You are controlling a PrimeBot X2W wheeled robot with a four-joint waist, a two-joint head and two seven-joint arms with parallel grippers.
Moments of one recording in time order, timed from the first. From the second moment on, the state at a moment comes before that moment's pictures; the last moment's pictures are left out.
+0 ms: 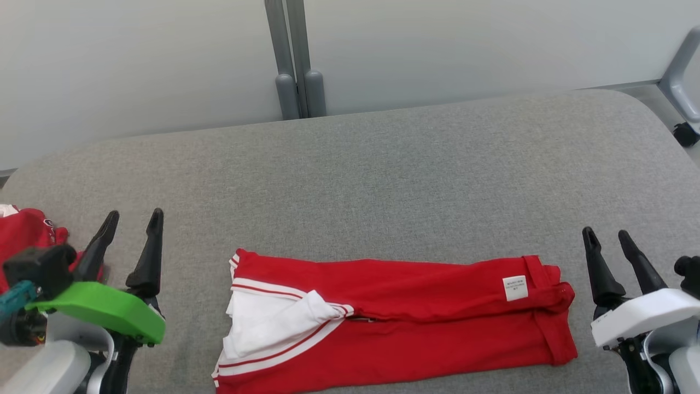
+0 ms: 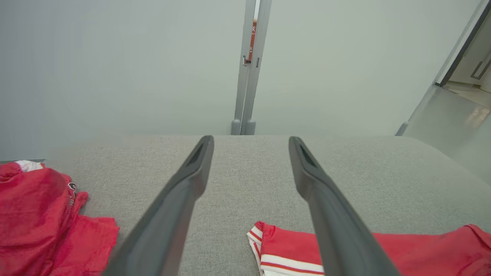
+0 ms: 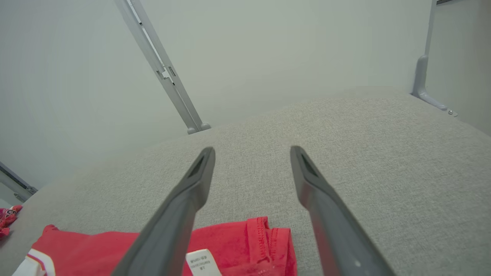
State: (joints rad) left arm -0.31 0.74 -0.67 0.00 -1.07 0.27 -0.23; right arm -0.06 -0.28 0.02 0.18 0.59 0.13 -0.11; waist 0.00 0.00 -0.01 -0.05
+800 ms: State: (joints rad) left arm 0.00 0.39 -0.33 0.04 -0.65 0.13 -0.26; right arm -0.03 -0.26 0.02 0.30 0.55 0.13 0.05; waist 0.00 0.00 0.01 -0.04
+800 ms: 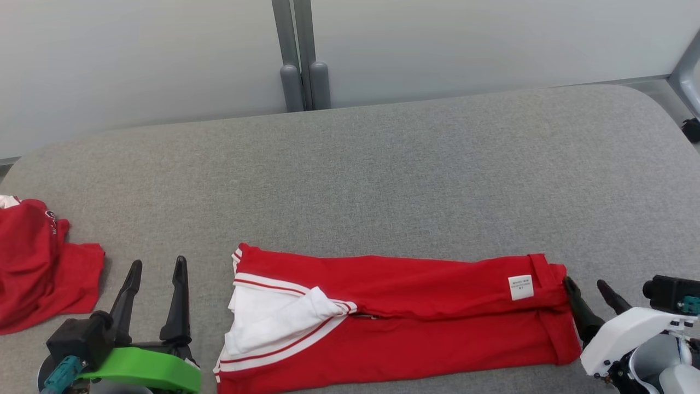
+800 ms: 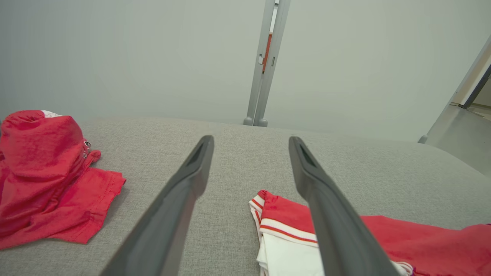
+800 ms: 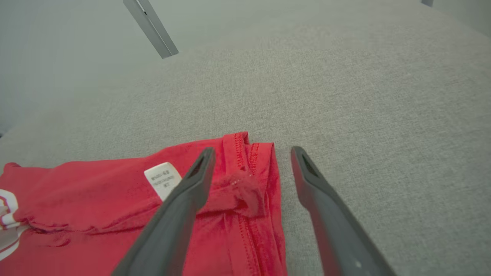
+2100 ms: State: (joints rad) left arm -0.08 0.36 -0.37 0.14 -0.62 0.09 -0.26; right arm -0.25 -0.31 -0.09 0.46 0.60 0.13 0.36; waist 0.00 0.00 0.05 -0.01
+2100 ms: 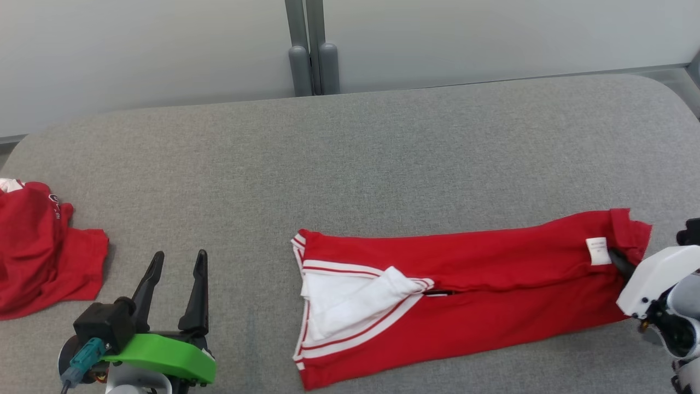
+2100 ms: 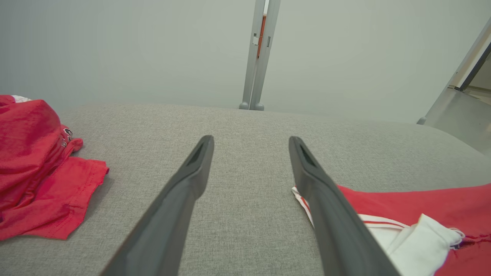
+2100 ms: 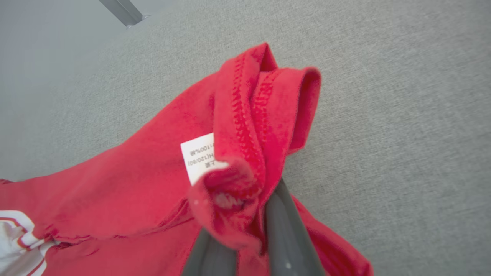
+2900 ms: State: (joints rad) left arm -0.08 0.35 -0.40 0.17 -0.63 0.09 -0.24; right arm -0.19 -0.08 0.08 0.05 0.76 0.13 0.58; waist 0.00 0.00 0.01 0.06
